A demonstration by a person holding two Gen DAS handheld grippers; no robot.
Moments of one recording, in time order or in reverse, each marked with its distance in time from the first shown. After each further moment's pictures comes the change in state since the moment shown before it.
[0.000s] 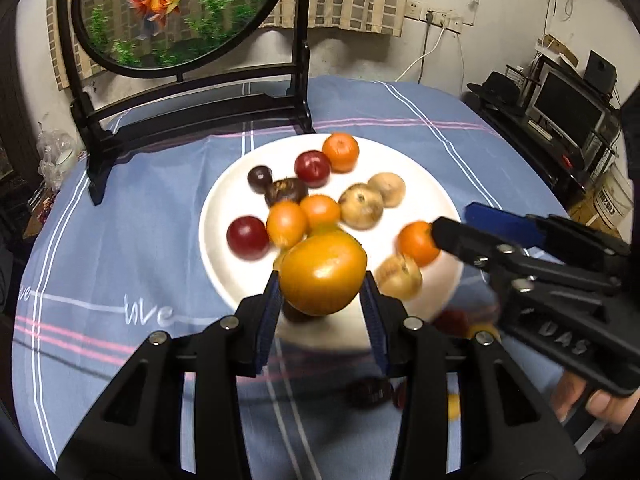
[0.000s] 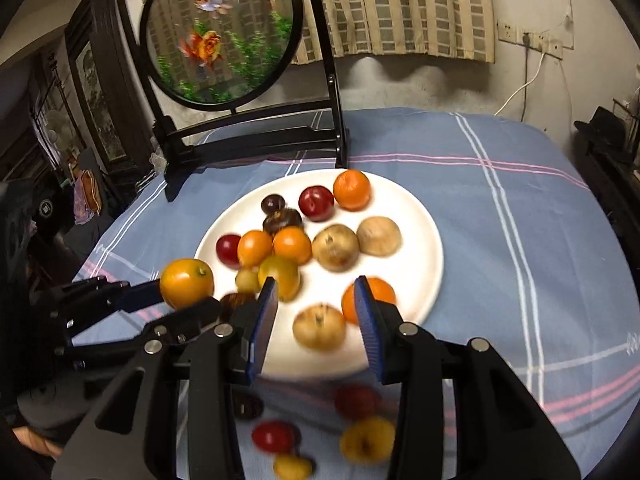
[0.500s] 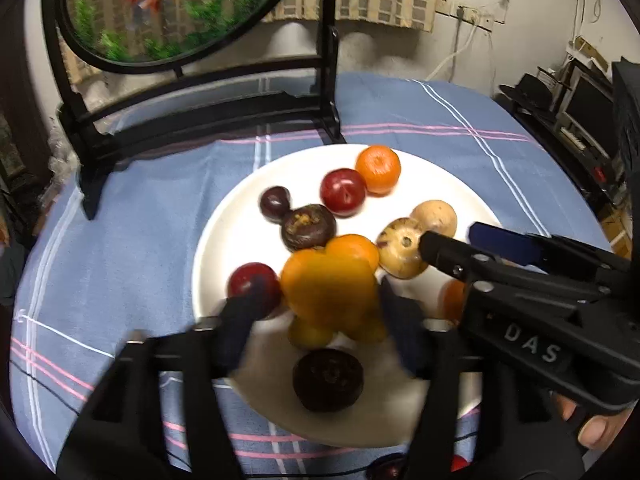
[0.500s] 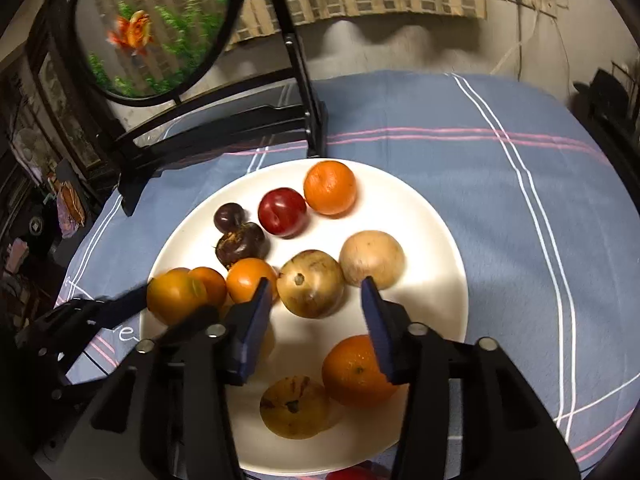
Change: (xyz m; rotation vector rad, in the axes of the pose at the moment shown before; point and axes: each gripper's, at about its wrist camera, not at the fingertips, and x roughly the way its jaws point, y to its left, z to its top) left arm 0.050 0.007 0.030 -0.029 -0.001 0.107; right arm 0.071 -0.024 0.031 0.114 0.093 -0.024
